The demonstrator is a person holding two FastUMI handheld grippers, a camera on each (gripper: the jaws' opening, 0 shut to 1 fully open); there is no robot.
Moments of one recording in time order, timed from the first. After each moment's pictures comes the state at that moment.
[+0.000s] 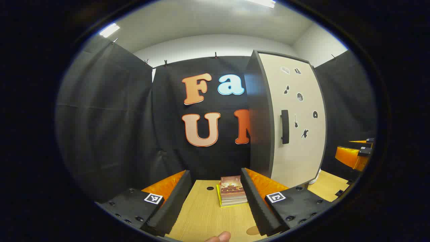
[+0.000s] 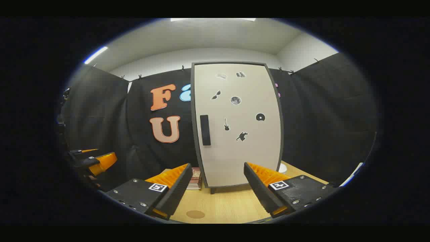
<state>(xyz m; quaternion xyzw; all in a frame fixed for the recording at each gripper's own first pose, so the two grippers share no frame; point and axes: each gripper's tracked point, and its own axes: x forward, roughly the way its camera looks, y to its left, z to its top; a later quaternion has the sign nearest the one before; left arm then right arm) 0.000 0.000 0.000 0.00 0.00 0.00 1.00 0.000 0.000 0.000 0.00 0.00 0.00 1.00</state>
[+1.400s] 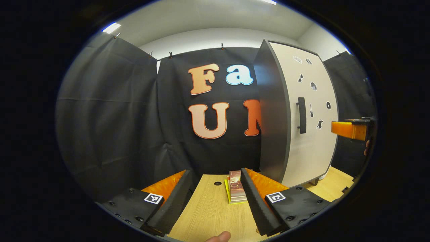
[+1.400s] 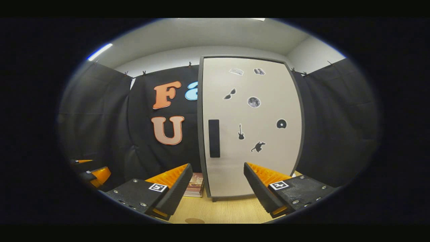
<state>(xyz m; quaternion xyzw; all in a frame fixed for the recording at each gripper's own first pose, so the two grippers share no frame) 0.040 0.040 -0.040 0.01 0.03 0.03 1.00 0.111 0.035 0.036 -0.02 0.00 0.03 1.00</state>
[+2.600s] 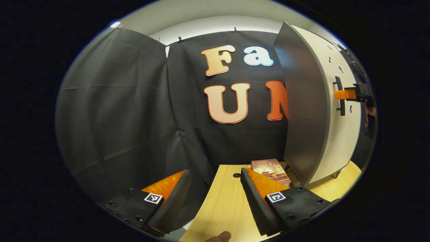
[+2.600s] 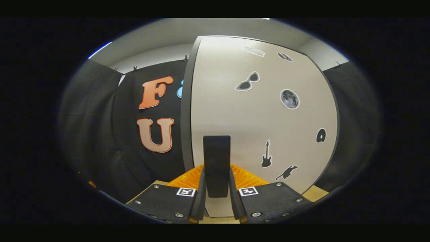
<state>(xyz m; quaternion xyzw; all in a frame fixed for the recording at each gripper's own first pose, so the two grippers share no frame) 0.105 0.111 -0.100 0.01 0.09 0.07 0.99 0.270 0.048 0.057 -0.03 -0.01 0.01 1.00</state>
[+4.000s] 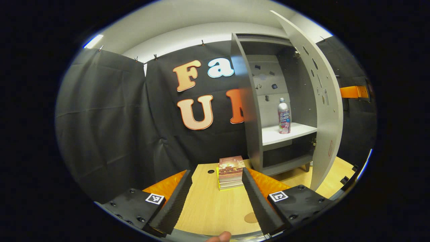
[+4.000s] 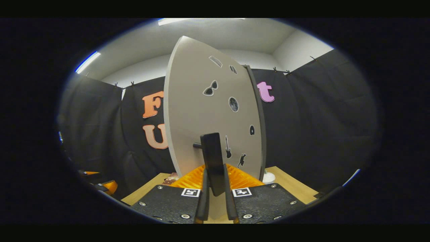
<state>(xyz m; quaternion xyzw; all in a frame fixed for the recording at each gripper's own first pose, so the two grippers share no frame) -0.041 -0.077 -0.055 0.05 0.07 0.01 1.00 0.087 -0.089 0.067 0.01 -0.01 0.02 1.00</state>
